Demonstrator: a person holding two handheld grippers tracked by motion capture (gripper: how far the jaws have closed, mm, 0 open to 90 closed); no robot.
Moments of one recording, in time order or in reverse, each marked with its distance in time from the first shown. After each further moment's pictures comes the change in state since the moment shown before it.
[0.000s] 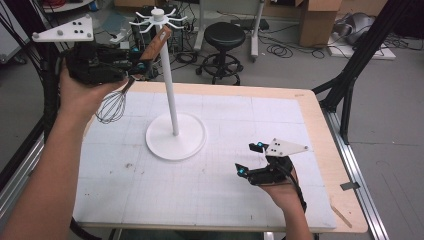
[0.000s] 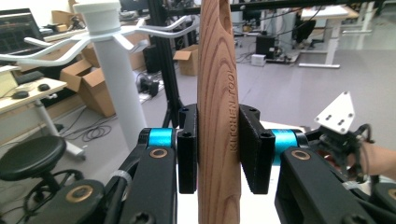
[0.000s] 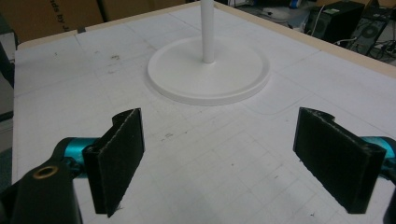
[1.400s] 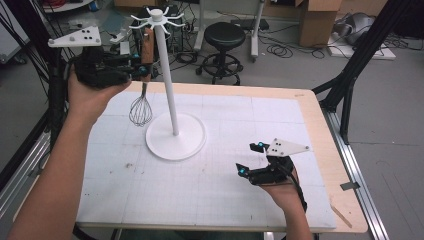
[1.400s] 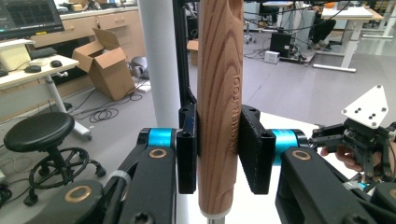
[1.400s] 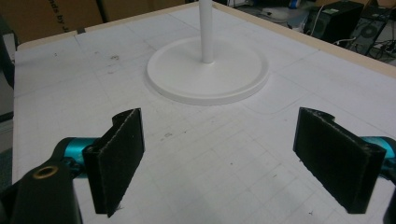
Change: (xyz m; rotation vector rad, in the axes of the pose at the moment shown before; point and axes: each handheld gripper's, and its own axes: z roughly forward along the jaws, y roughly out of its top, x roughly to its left) left arm 0.015 -0.025 0.007 0.033 0.046 -0.087; right arm -0.001 0.000 -0.001 0.000 -0.001 -0.001
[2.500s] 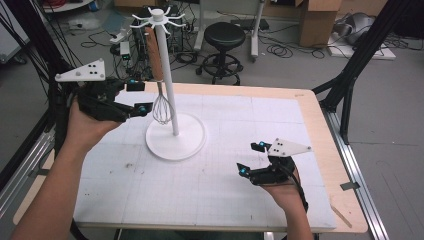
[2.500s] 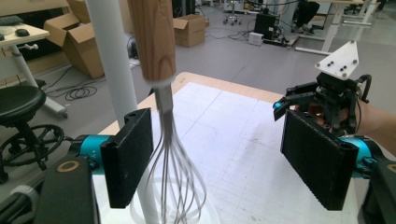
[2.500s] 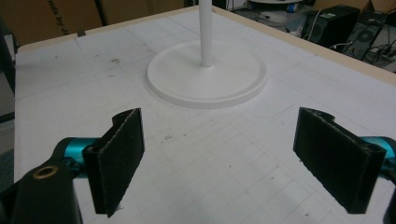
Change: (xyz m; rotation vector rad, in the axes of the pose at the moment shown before) left arm -0.030 -0.053 -0.013 0.065 -0.051 -0.019; right arm 0.002 0.003 -0.004 -0.013 -0.006 -0.006
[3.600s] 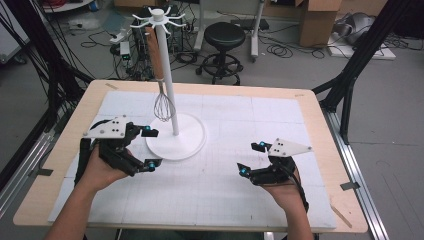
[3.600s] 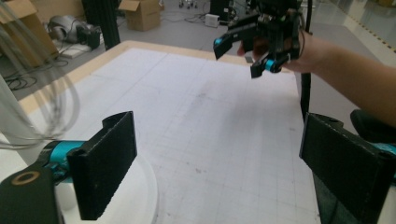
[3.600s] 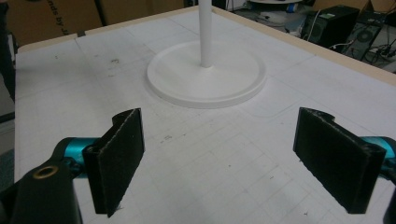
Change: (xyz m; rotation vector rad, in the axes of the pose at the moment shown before) left arm -0.044 -0.099 0.027 0.057 -0.205 0.013; right arm 0.000 0.000 -0.001 0.005 -0.002 0.002
